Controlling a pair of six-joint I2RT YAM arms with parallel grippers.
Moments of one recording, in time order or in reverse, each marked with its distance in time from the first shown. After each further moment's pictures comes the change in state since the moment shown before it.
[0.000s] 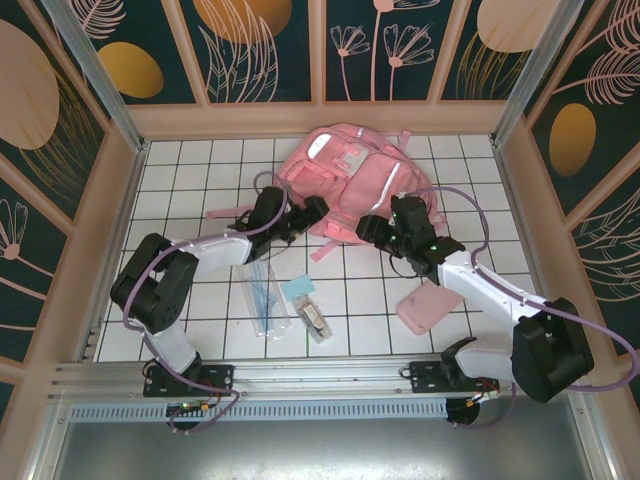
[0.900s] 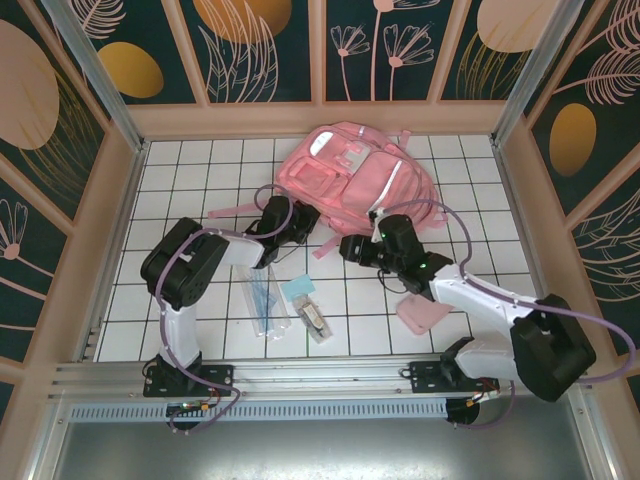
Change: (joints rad) left arm -0.001 0.203 0.028 0.331 -0.072 -0.323; right arm 0.134 0.017 -0.129 0.207 -0.105 -0.094
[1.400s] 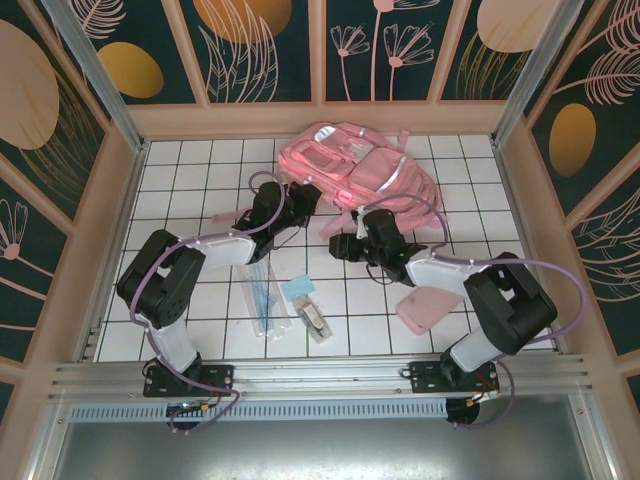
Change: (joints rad) left arm -0.008 -0.171 0.027 -0.021 0.013 -0.075; right arm -0.032 0.285 0.074 0.179 -0.027 -0.142
